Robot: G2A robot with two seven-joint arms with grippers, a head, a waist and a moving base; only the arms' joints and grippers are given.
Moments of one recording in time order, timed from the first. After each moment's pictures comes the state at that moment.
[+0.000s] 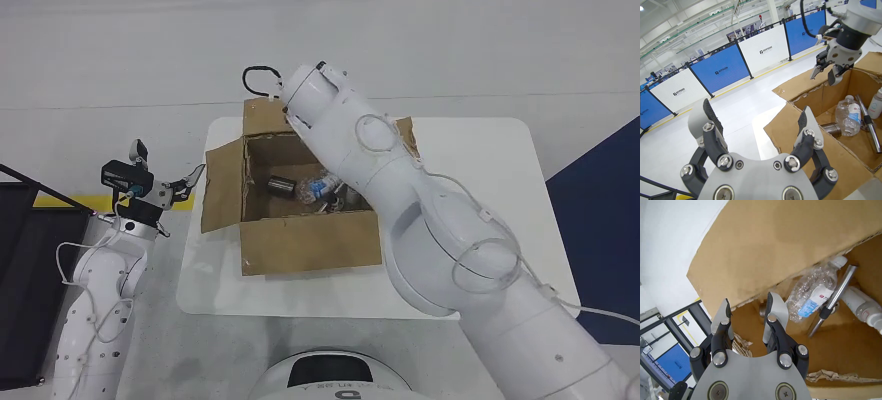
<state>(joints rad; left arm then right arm) 1.61 -1.15 -1.67 -1.72 1.47 -0.27 0.26 -0.12 -1.94 0.45 -0.15 0.35 0.81 0.39</state>
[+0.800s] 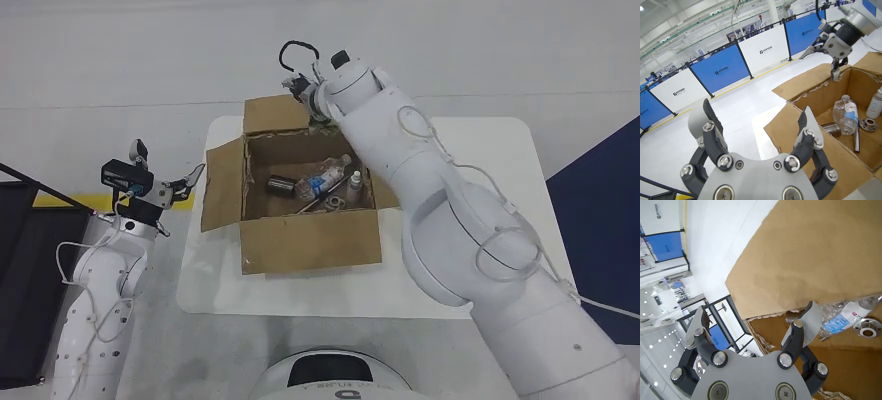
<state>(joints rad) 1.61 -1.15 -1.67 -1.72 1.47 -0.27 0.26 -0.10 -1.86 0.58 -0.01 0.50 0.40 0.46</state>
